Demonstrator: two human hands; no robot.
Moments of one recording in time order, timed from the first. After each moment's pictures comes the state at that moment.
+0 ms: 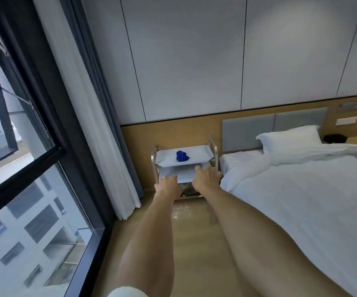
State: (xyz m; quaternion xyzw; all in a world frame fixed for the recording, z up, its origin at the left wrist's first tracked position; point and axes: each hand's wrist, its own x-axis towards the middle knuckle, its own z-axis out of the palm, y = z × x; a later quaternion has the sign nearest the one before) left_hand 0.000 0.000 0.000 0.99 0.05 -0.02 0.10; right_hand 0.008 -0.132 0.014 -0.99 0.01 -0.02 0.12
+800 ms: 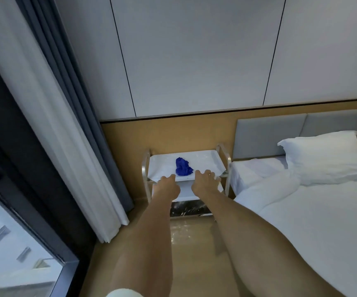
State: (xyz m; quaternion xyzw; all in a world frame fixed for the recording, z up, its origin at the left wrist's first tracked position) left_hand 0.511 0.092 -0.060 0.99 0.05 -0.07 0.13; right_hand 0.519 -0.043 -0.056 -1.00 0.02 0.03 0.08
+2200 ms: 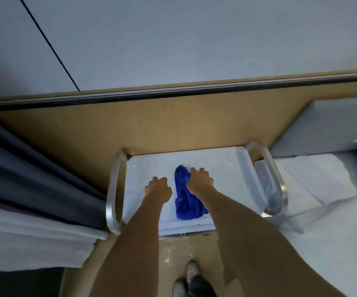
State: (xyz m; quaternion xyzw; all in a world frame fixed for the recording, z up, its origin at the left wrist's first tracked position) left_hand 1.230 0.207 -0.306 0.96 0.08 -0.25 0.12; right_hand 1.259 0.059 -0.309 -0.96 0.05 0.24 0.14
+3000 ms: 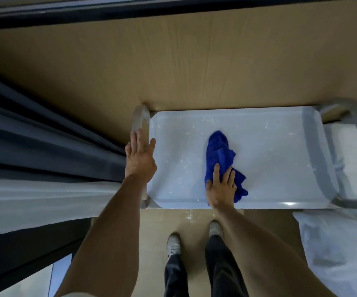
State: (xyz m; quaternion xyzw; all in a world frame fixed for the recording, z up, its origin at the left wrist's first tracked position) left_hand 1.269 0.390 -0.450 1.00 0.04 -0.08 0.00; right_hand 1.214 0.139 -0.539 -0.96 0.09 0.23 0.14
